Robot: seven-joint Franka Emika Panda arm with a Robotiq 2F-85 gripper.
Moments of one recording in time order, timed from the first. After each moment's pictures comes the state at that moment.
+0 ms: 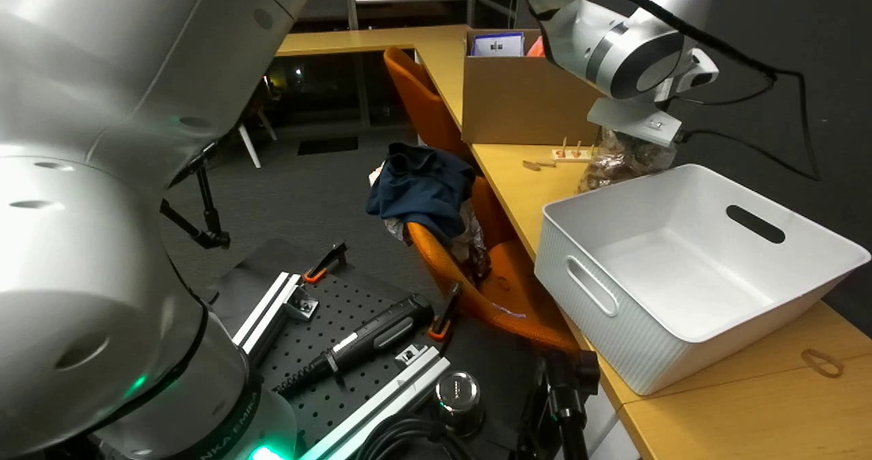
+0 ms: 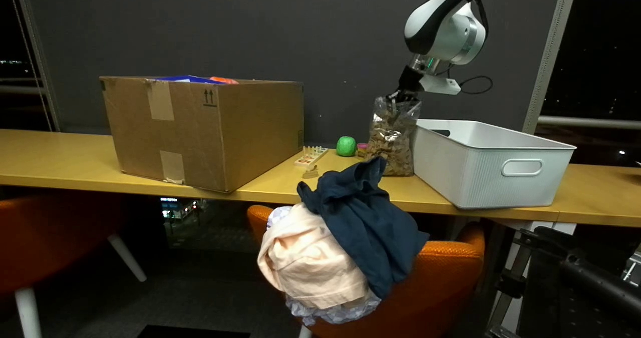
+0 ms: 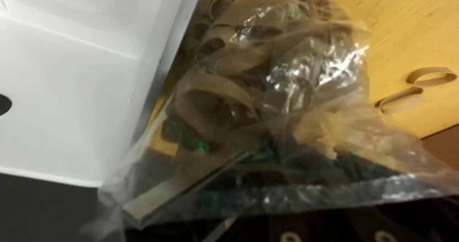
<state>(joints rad) -0.42 0.77 0.01 -1.44 0.20 2.61 -0.34</state>
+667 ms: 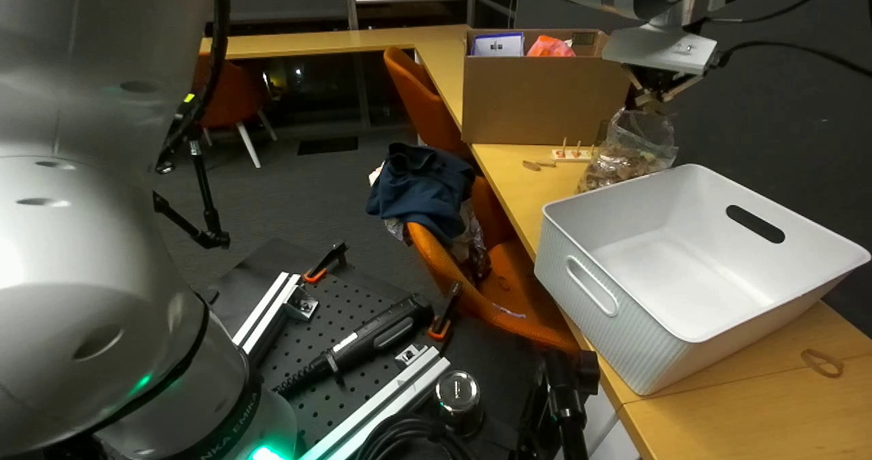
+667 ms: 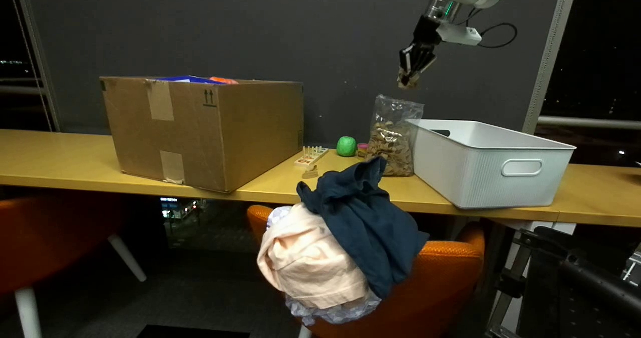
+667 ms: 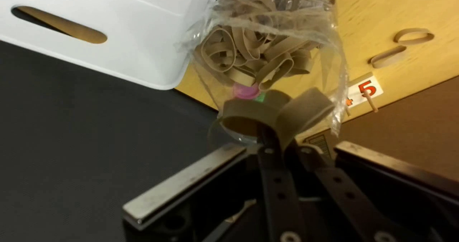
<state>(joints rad) -0.37 0.53 -0.07 -1.55 0.11 2.54 -0.26</state>
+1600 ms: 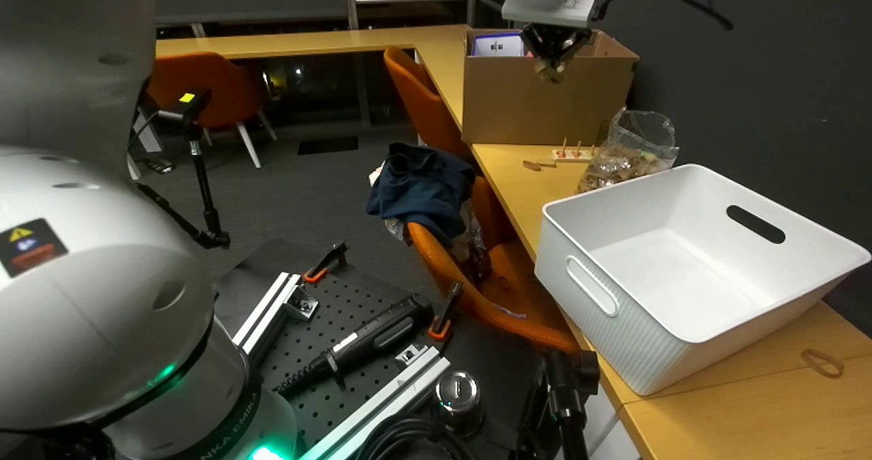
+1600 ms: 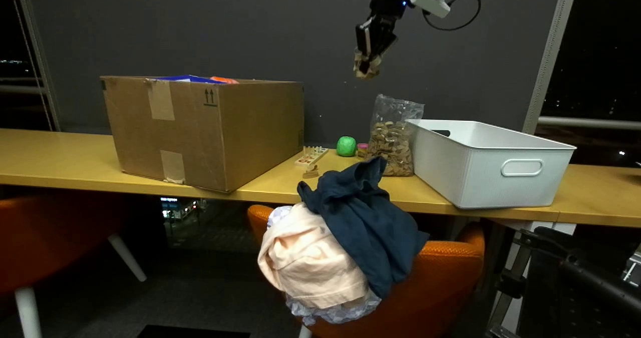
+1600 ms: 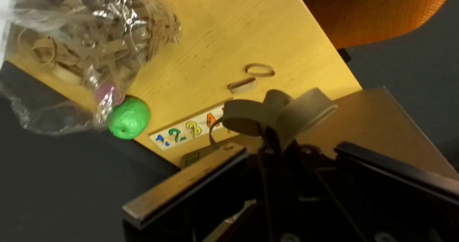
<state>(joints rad) -0.14 0.41 -0.05 -1.65 0.09 2.40 -0.20</state>
